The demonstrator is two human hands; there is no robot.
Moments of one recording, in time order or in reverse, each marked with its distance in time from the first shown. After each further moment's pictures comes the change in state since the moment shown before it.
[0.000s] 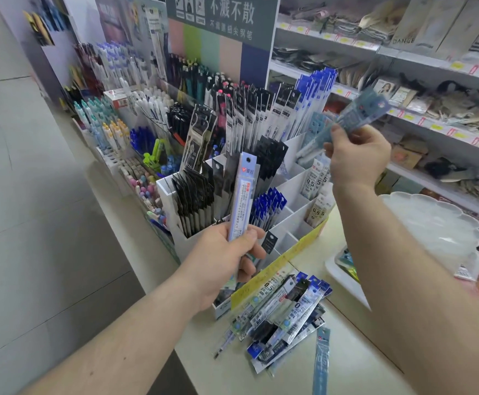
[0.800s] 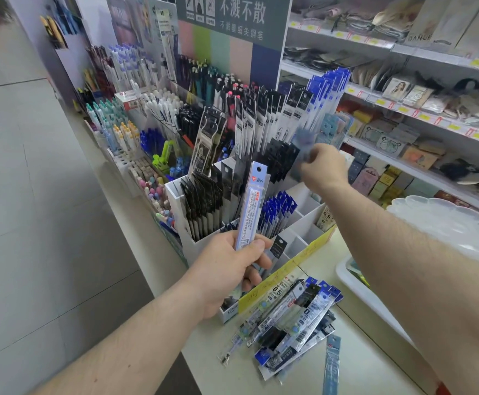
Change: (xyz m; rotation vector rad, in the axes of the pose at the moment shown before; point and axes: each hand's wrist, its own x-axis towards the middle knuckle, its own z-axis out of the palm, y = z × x) left_hand 0.001 -0.004 -0.007 0.069 -0.014 -0.036; right_hand 0.009 0.038 0.039 -0.749 -0.466 -0.056
